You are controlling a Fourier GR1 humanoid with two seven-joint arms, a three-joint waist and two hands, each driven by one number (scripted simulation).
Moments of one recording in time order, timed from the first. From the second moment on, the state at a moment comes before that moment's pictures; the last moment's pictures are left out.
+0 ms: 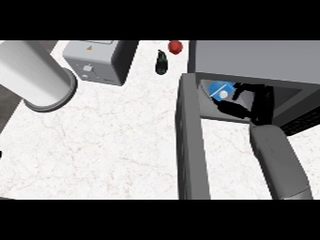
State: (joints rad) left arm 0.45 0.08 0.21 -2.21 0.33 -0.36 -0.09; right arm -0.55 -0.10 -0.18 -0.84 0.22 -0.50 -0.99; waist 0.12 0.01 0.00
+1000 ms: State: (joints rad) left arm 0.35 0.08 0.13 -2.18 0.24 -0.35 -0.07; right arm -1.00 -0.19 -0.25 -0.34 0.32 -0.49 -0.52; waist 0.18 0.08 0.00
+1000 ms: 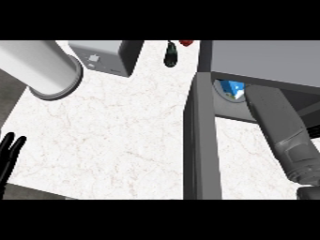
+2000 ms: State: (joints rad) left arm 0.33 0.01 0.01 -2.18 0.11 -0.29 -0.07; right arm -1.07 -0.21 -0.34 -0.17 0.27 -0.35 -0.60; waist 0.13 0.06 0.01
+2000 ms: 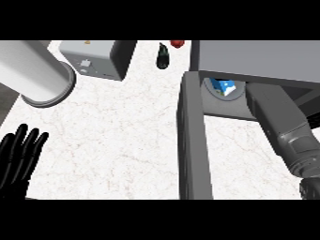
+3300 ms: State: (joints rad) left arm 0.21 0.05 -0.13 -1.98 0.03 -0.36 -0.05; right arm -0.86 -0.13 -0.41 -0.16 0.17 -0.07 -0.89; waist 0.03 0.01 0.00
